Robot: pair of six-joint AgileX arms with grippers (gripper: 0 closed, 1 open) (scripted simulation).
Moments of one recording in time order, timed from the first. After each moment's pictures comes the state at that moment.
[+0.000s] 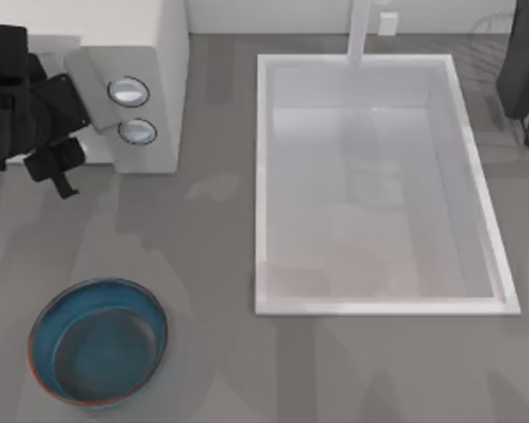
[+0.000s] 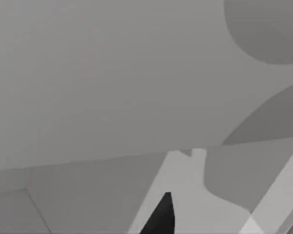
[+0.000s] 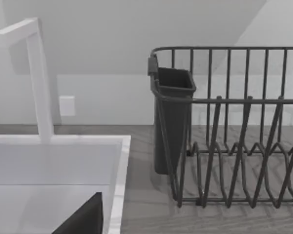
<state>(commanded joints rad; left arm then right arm) -0.17 1.85 1.02 0.10 -0.07 1.14 0.00 0.00 0.00 0.00 0.00 0.00</state>
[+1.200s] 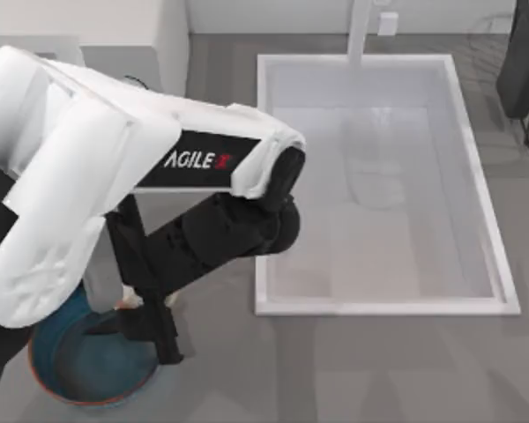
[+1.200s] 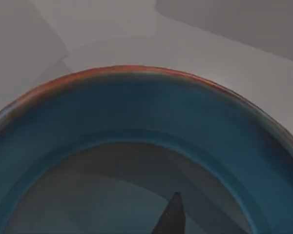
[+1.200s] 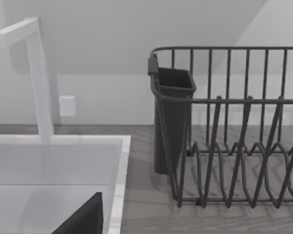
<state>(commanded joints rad) -0.72 2.30 1.51 -1.65 -0.53 3.35 0.00 0.00 0.00 0.00 0.00 0.00</state>
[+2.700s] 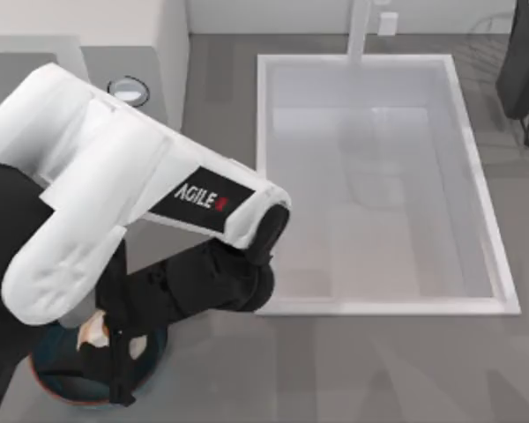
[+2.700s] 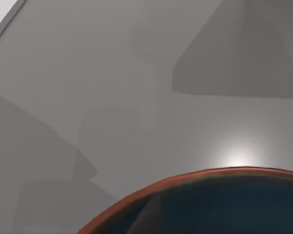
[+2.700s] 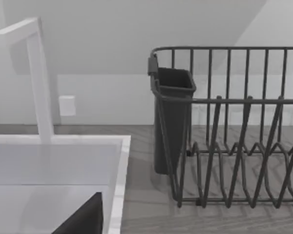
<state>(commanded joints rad) -0.70 2.38 1.35 -1.59 -0.62 3.53 0.00 0.00 0.00 0.00 0.00 0.00</state>
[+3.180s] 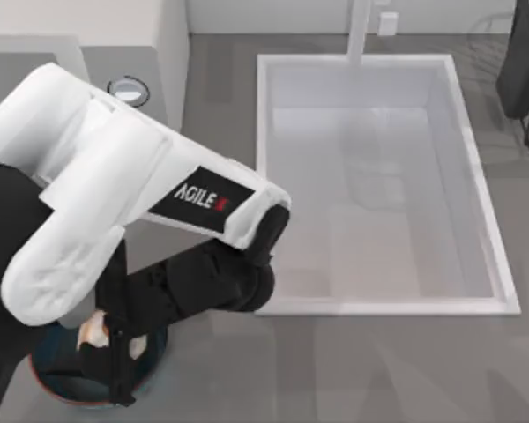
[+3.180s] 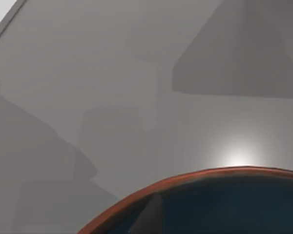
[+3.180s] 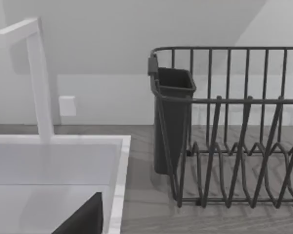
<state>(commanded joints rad) -0.70 2.38 1.35 -1.59 -0.62 3.53 0.00 0.00 0.00 0.00 0.00 0.00</state>
